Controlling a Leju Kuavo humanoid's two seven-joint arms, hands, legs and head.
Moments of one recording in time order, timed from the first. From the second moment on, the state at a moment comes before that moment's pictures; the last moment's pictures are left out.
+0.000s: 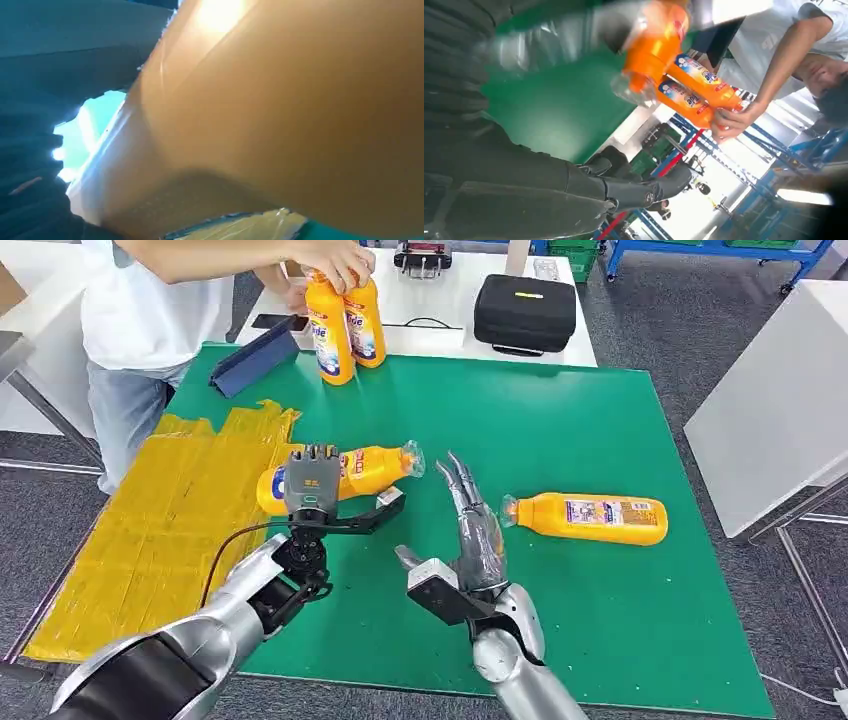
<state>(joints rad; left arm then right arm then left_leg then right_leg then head) -0.73 -0.17 -0.52 -0.35 -1.57 0.37 0.36 -0.26 0.16 0.41 -1.17 0.79 -0.38 -0.42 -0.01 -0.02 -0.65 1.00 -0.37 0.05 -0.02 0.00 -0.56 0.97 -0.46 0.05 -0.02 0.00</state>
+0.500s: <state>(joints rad) -0.73 -0.10 -0.61 -0.31 -1.57 0.22 0.41 -0.25 0.17 0.41 -1.19 0.80 -0.37 -0.43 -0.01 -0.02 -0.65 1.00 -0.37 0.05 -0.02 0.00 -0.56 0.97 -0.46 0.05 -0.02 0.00</state>
